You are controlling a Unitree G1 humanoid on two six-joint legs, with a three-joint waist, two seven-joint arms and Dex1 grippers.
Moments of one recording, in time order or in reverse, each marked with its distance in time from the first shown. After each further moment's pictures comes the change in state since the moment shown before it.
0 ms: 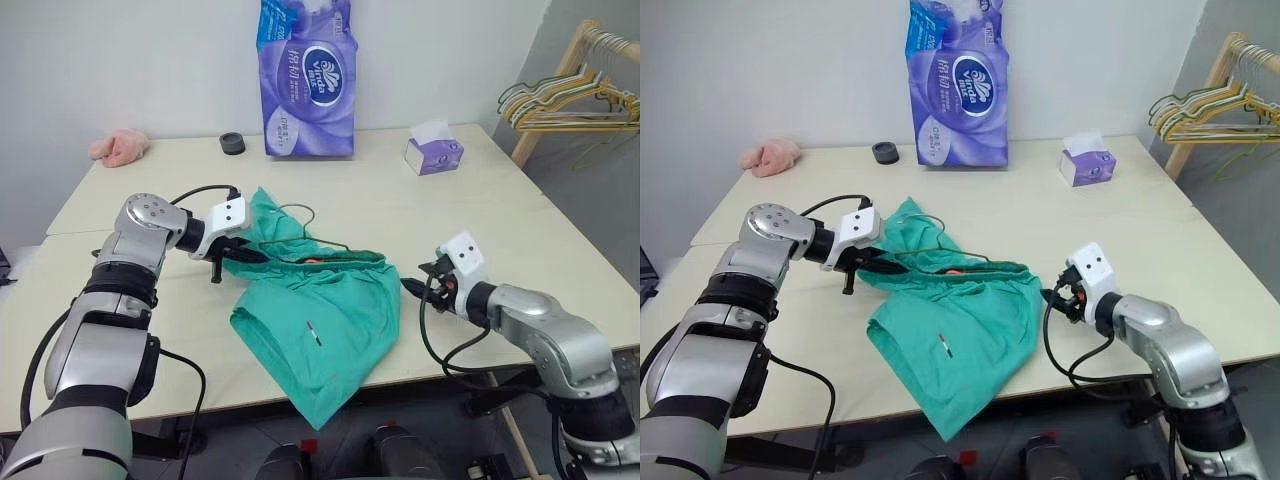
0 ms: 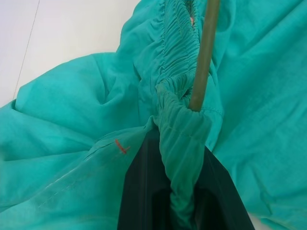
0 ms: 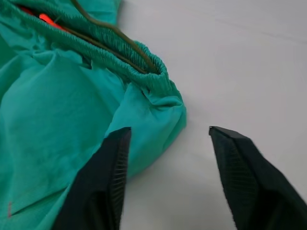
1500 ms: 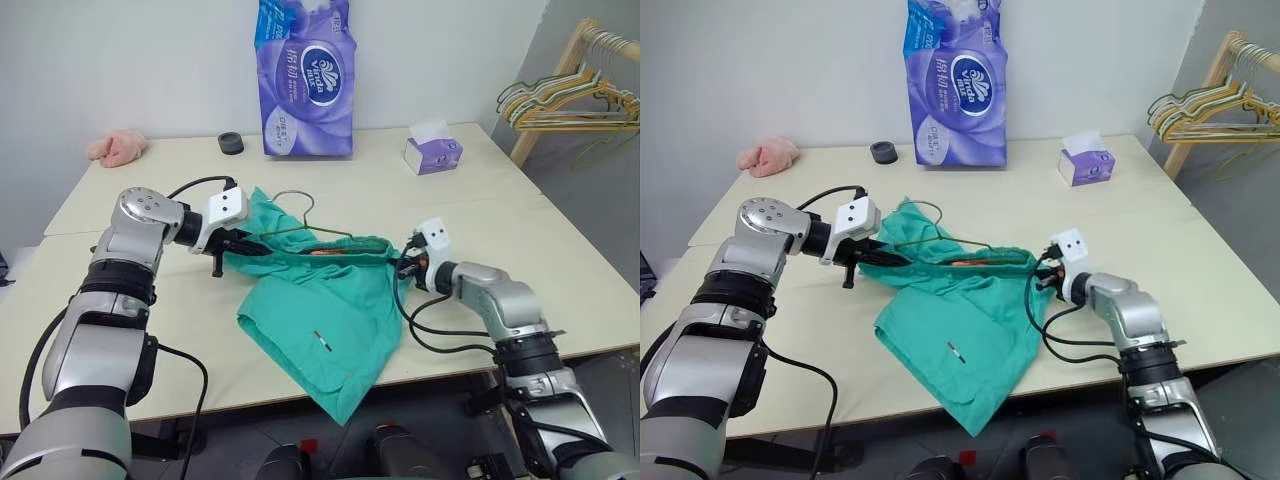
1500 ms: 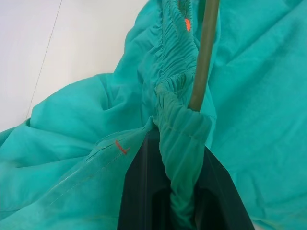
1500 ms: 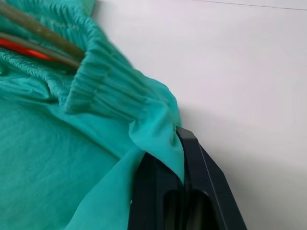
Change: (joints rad) left arm 0.003 0.006 0.027 -0.061 -0.048 0.041 -0.010; right arm -0.188 0.187 -0.045 0.440 -0.103 -0.104 0.046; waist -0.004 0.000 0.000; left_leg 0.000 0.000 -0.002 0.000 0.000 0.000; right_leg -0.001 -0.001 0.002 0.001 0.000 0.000
